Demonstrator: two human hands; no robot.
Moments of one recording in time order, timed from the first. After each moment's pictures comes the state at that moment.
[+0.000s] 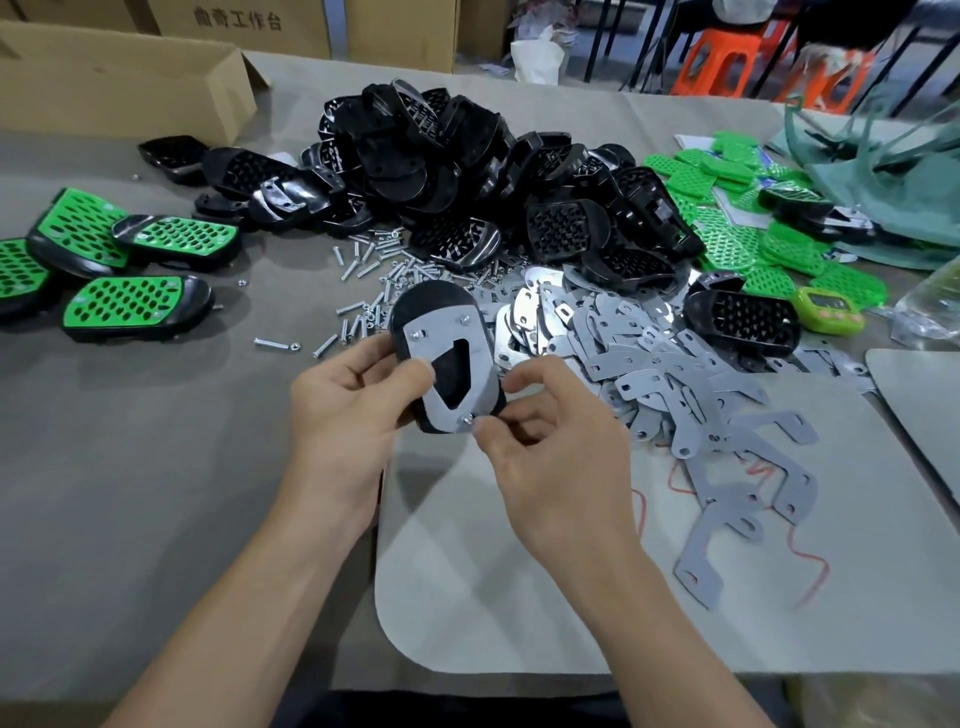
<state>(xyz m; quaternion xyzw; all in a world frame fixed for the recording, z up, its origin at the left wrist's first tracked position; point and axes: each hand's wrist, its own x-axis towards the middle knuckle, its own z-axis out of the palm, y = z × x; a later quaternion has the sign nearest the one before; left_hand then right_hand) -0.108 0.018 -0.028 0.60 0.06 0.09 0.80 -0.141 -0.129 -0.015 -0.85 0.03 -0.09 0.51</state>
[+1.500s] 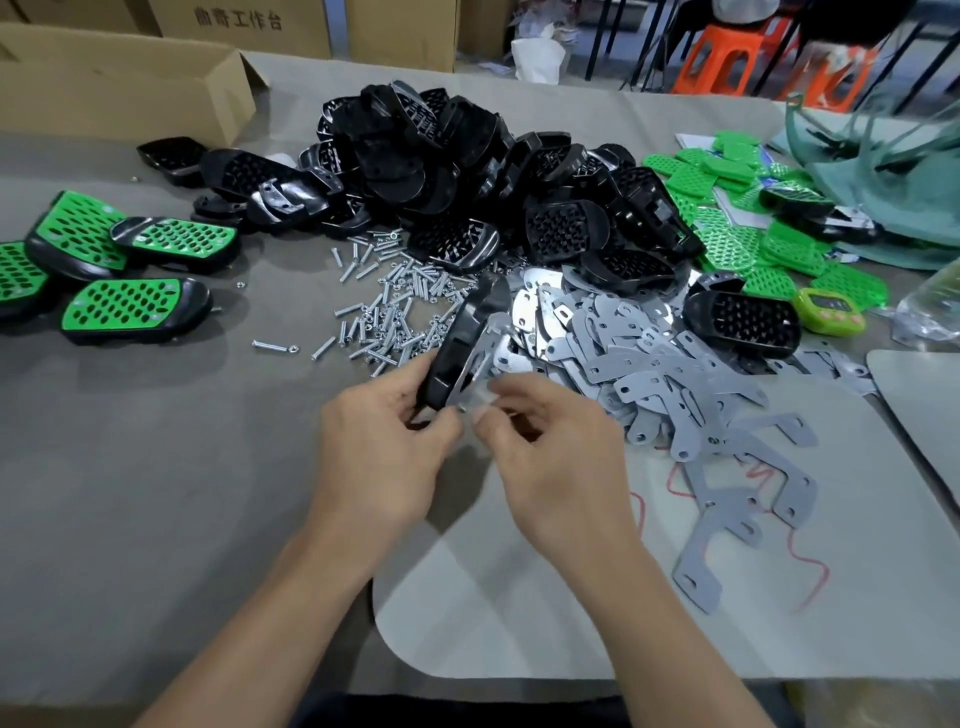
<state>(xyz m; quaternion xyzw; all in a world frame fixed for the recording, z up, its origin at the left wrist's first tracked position) -0.119 0.009 -0.043 0.80 -0.02 0.14 0.58 -0.132 -0.134 -0.017 -0.87 0.00 -0.08 0.49</state>
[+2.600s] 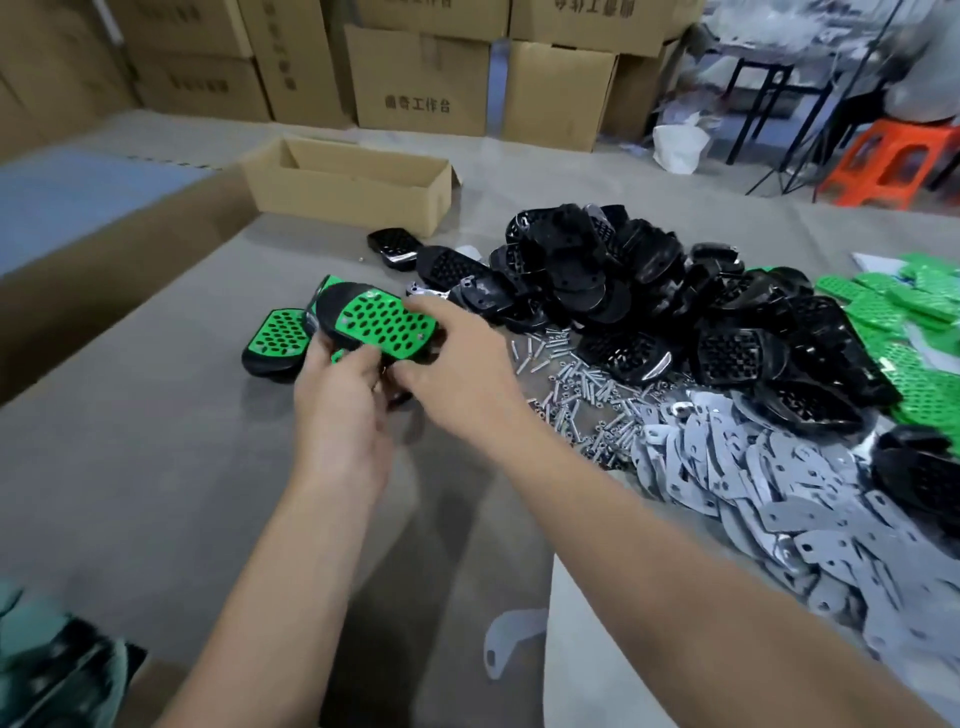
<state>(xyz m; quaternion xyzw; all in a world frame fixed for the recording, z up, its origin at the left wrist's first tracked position) -0.067 0.154 0.035 0.43 0.23 0.28 0.83 -0.013 0.068 0.038 -0.84 -0.21 0.00 0.50</state>
